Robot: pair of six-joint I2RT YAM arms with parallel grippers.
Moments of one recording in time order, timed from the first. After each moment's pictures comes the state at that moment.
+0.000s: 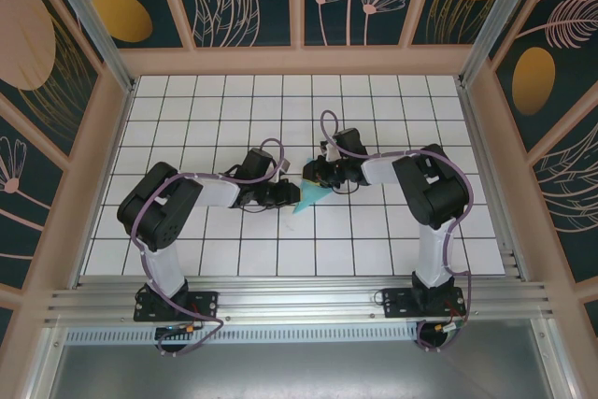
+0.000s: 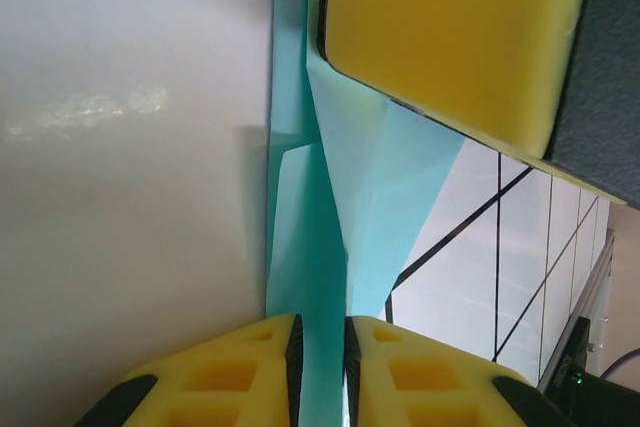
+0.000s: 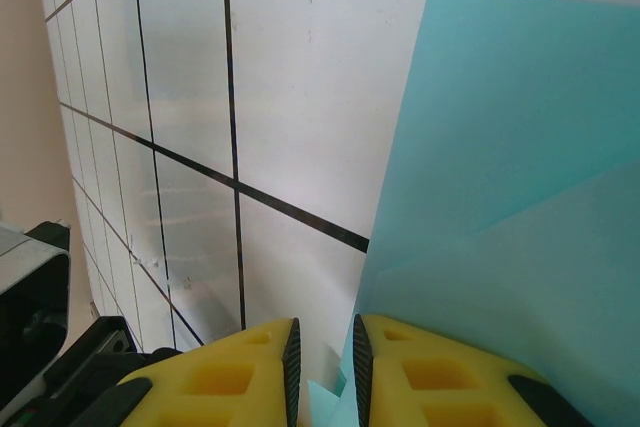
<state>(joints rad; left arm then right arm) -0.58 1.85 0.82 0.15 0.59 -0.75 0.49 1.97 0.99 0.11 -0.65 0.75</state>
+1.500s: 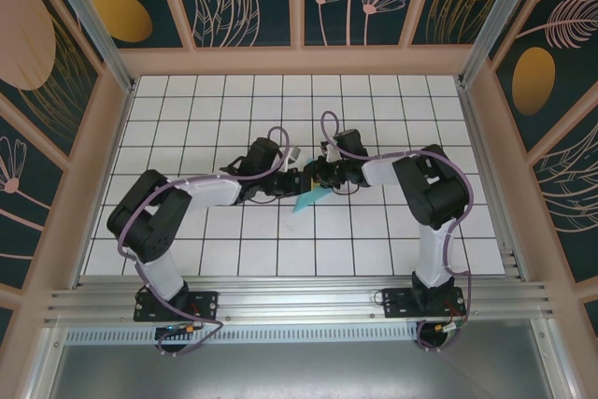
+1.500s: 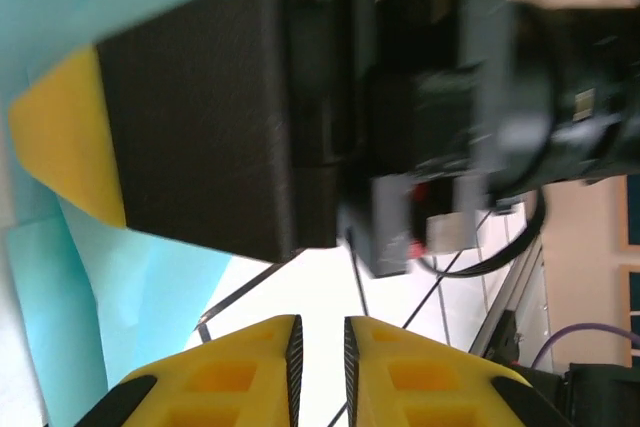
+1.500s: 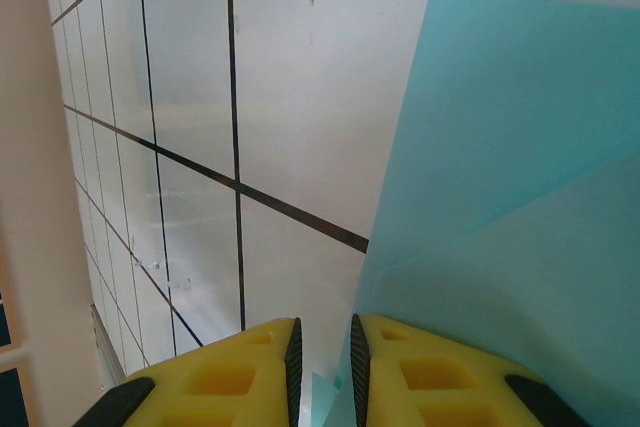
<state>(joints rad) -0.64 1.77 0.90 0.14 0.60 -0.78 0.49 1.97 0.97 0.15 -0.65 0.75</state>
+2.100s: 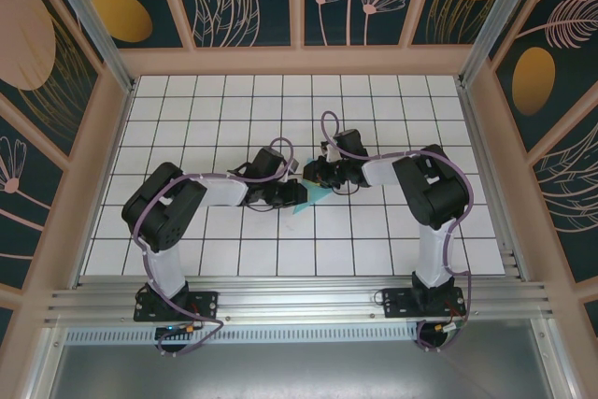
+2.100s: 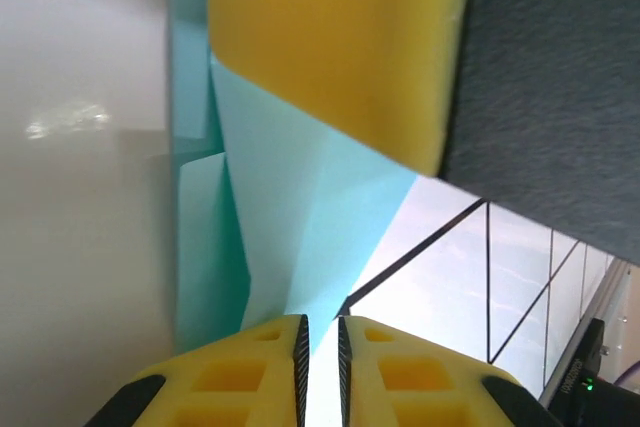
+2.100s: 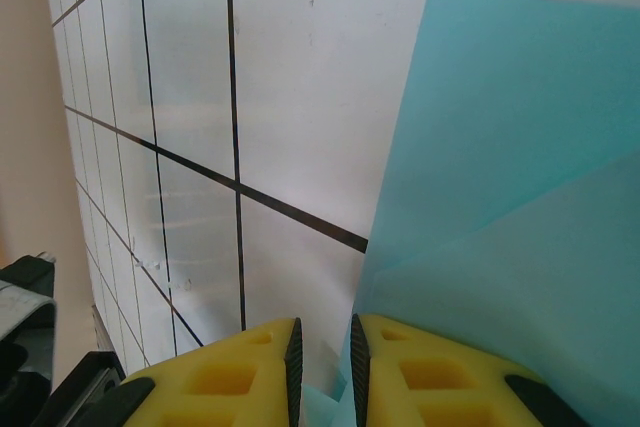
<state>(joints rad) -0.65 1.86 0.89 0.07 0.53 -0.75 0.49 1.97 0.97 0.15 -0.65 0.76</state>
